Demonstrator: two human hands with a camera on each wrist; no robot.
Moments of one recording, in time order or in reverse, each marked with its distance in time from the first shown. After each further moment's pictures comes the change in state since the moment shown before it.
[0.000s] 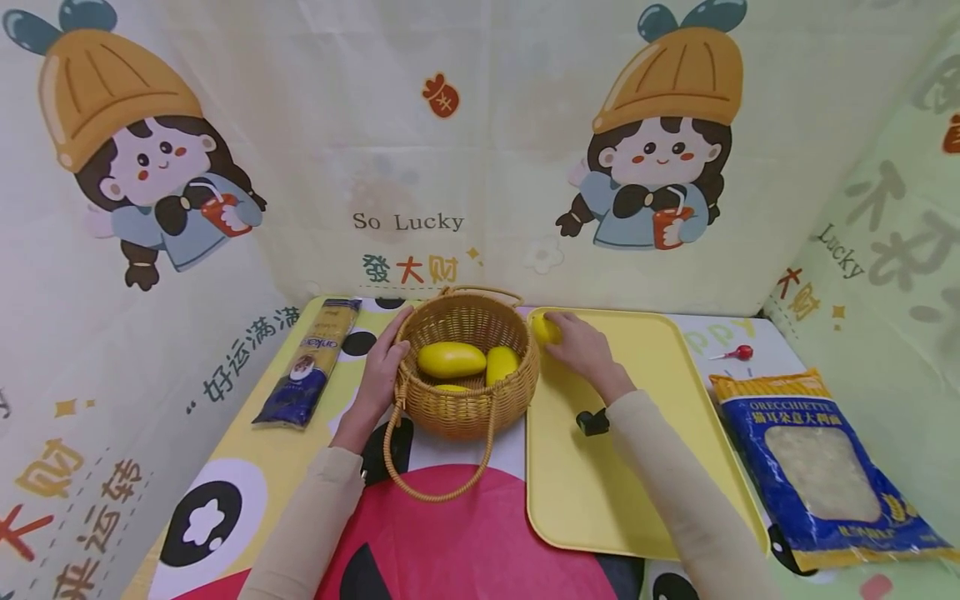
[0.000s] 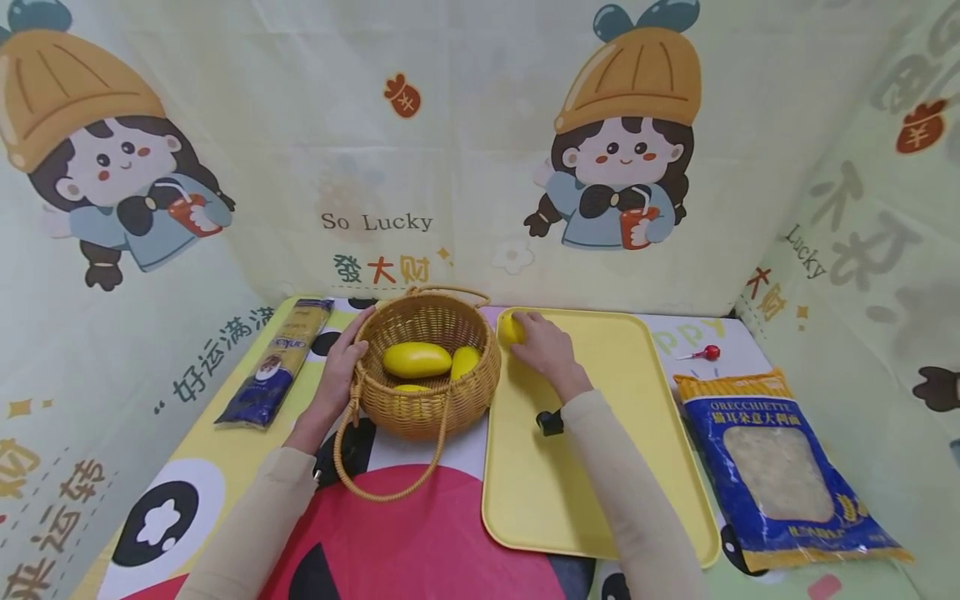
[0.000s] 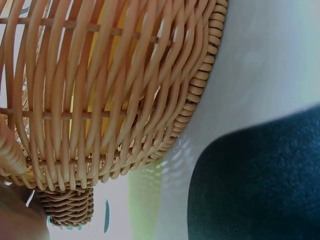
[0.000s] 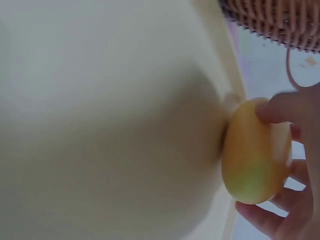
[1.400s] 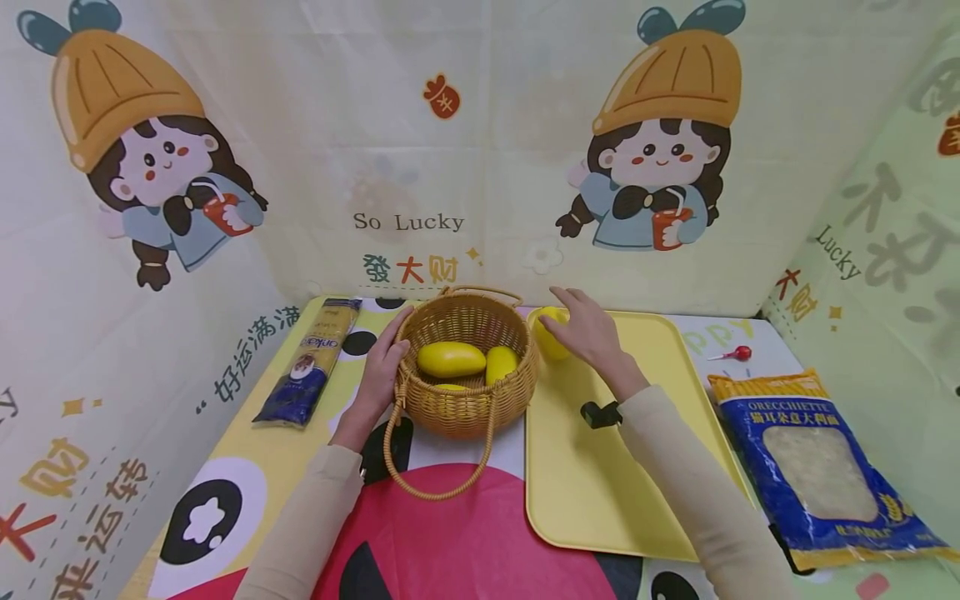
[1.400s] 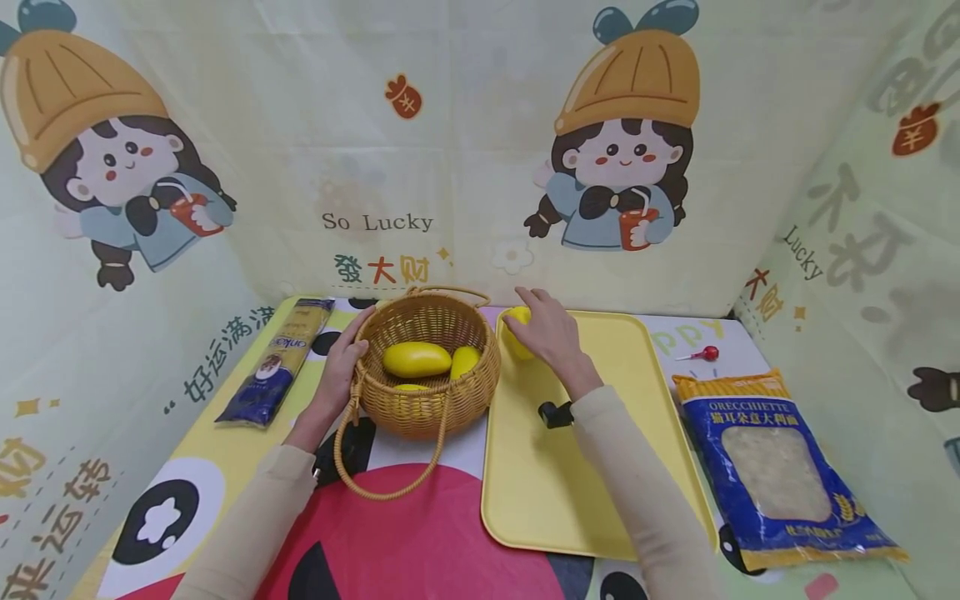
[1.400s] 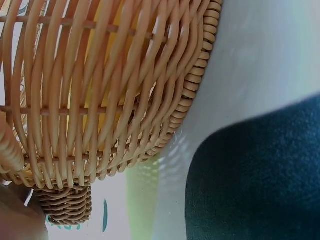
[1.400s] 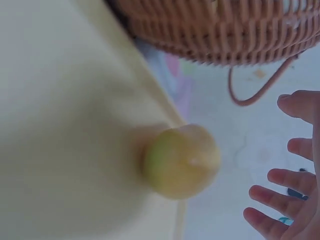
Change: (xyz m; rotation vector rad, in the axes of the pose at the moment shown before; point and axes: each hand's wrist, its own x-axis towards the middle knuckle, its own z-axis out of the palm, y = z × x) left_hand 0.000 -0.002 -0.001 -0.008 -0.001 -0.021; right_hand -0.003 -0.014 -0.035 0.061 0.133 0.002
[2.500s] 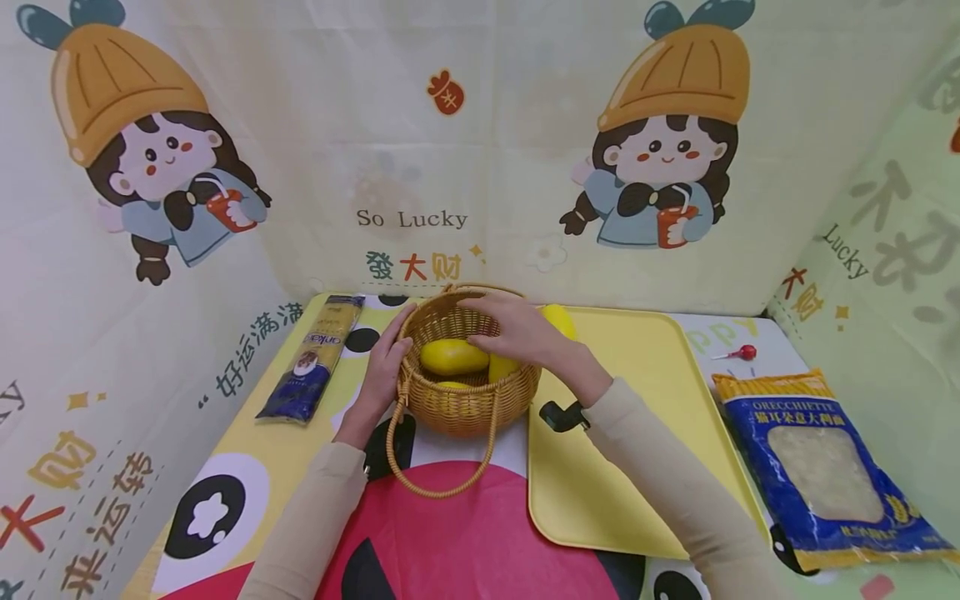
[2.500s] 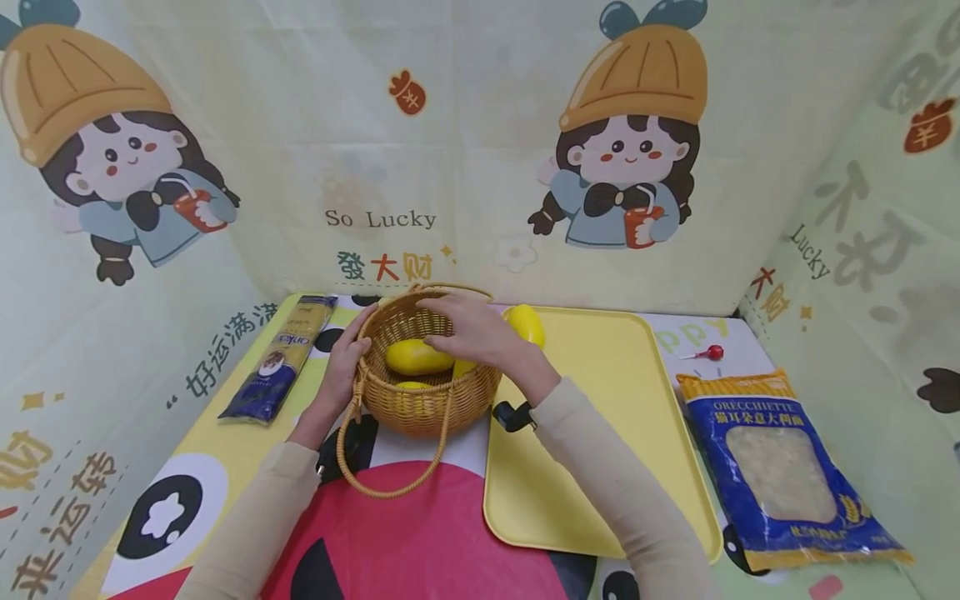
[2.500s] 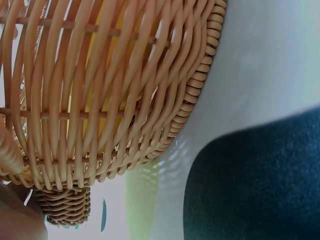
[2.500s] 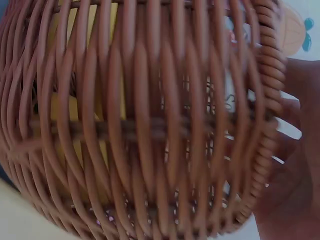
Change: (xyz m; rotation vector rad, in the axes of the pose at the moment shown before) left_hand -0.009 0.034 -0.003 -0.029 -0.030 -0.009; right_hand -0.004 -0.112 -0.011 0.127 -0.214 -0.484
